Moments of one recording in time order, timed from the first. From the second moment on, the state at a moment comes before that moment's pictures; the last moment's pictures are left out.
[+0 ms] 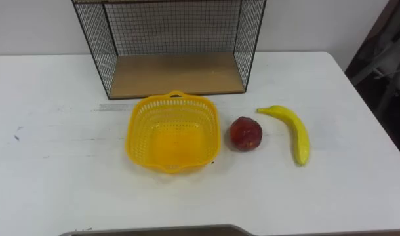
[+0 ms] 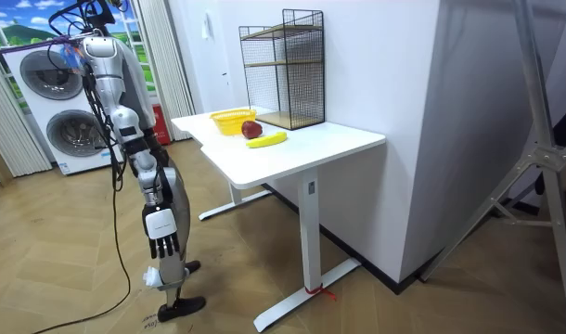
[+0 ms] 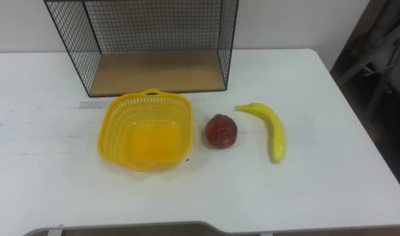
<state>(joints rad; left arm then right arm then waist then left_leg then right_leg) 0.19 0.17 0.07 1.19 0.32 0.19 0.10 0.14 -0.20 0.07 1.33 -0.16 0.22 0.07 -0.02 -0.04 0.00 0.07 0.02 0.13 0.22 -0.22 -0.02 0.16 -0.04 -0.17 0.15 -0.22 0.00</state>
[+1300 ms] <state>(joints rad) 0.31 0.18 0.33 1.11 0.29 0.12 0.19 0.16 -0.23 -0.61 1.17 1.09 0.09 -0.33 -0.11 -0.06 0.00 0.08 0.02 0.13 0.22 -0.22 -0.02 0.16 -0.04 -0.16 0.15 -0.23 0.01</state>
